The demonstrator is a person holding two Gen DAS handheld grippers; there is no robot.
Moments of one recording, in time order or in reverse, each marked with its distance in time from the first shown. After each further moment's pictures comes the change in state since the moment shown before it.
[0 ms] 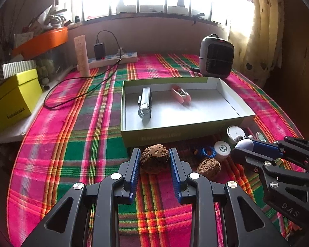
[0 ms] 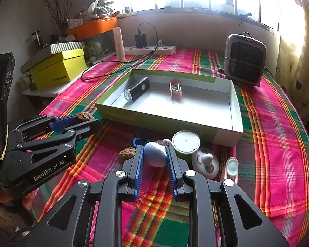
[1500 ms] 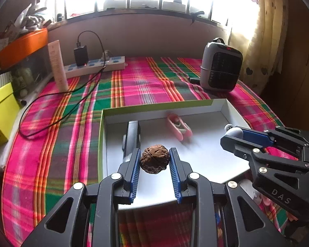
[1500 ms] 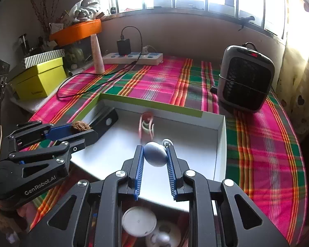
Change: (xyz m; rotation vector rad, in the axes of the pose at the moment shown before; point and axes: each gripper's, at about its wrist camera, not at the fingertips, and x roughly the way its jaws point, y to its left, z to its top) left arm 0.065 -0.007 0.073 0.002 0.032 -0.070; right arm 0.055 -0.052 0.076 -0.025 0.018 -0.039
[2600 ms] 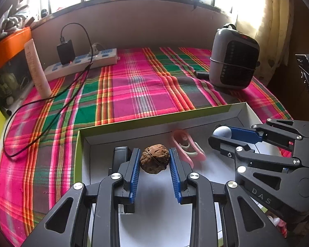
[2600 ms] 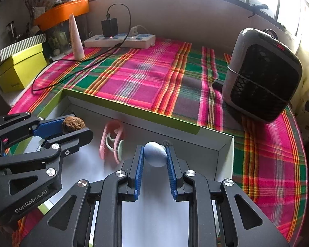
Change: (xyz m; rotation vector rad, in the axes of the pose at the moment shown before) left arm 0.061 -0.004 0.030 0.033 0.068 0.014; right arm 0.068 -0.025 0.025 -0.045 0.125 -0.032
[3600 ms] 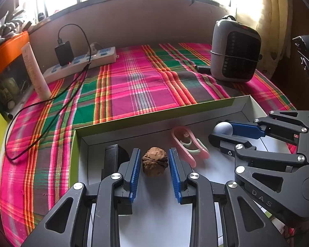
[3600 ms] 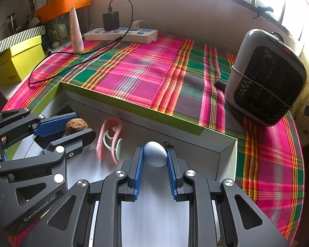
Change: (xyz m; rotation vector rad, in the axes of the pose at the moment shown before) left arm 0.009 -0.007 -0.003 0.038 0.016 0.036; right arm 0.006 0.003 0.000 -0.029 0.026 -0.021
